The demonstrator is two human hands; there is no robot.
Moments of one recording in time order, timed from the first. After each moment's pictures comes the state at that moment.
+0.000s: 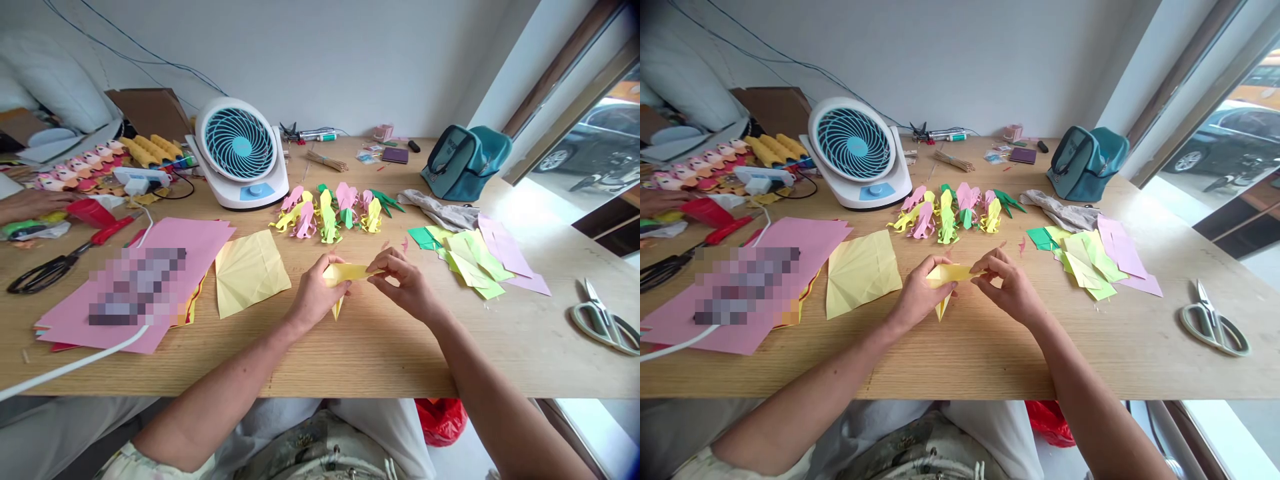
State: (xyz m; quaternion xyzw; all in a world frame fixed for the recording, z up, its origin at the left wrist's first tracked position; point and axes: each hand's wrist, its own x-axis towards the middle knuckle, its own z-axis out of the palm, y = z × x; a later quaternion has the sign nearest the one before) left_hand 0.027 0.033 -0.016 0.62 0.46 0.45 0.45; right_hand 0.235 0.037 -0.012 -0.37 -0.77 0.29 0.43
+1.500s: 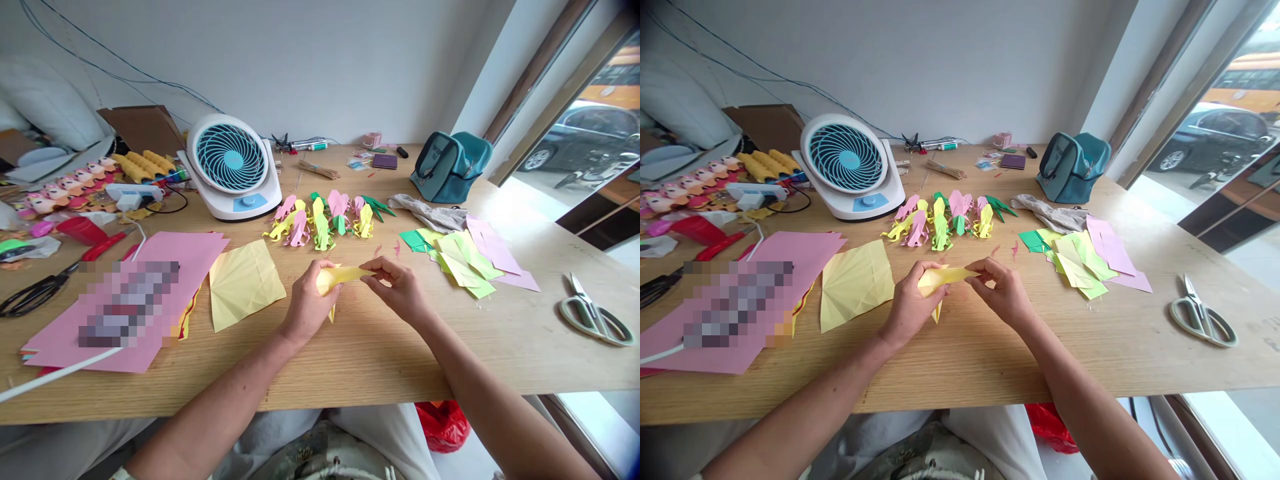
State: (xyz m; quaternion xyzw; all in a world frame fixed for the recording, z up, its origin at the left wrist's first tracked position) left_hand 0.025 0.031 -0.019 0.68 0.49 0.46 0.28; right_hand 0.228 0.039 -0.023 -0.46 -0.70 0.27 0.47
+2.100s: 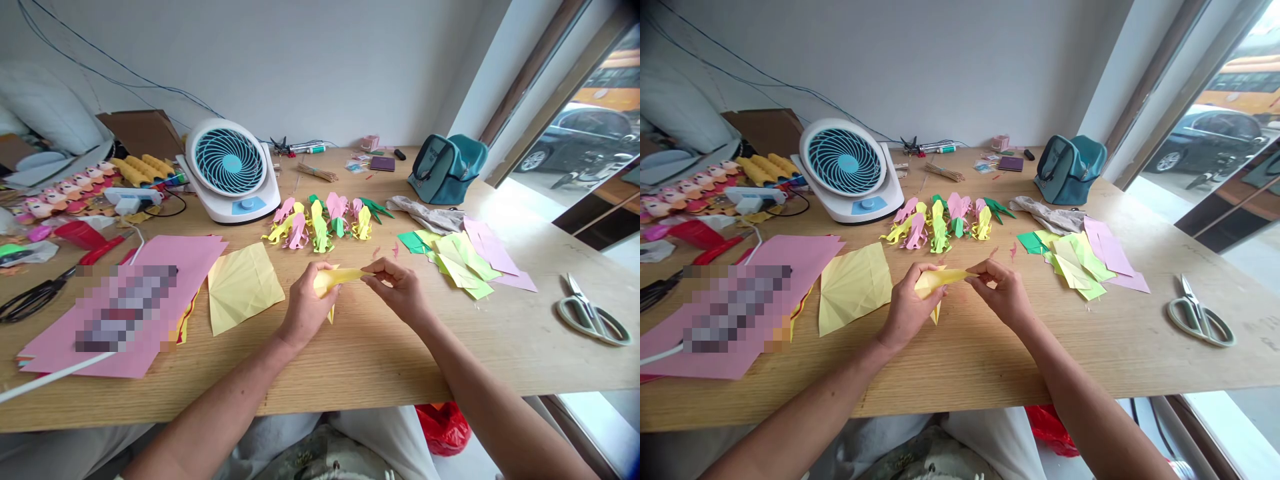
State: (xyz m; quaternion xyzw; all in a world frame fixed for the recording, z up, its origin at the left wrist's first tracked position) left_hand 0.024 0.031 -0.020 0.68 0.47 0.50 0.27; right_hand 0.228 0.037 -0.022 -0.45 -0.68 0.28 0.50
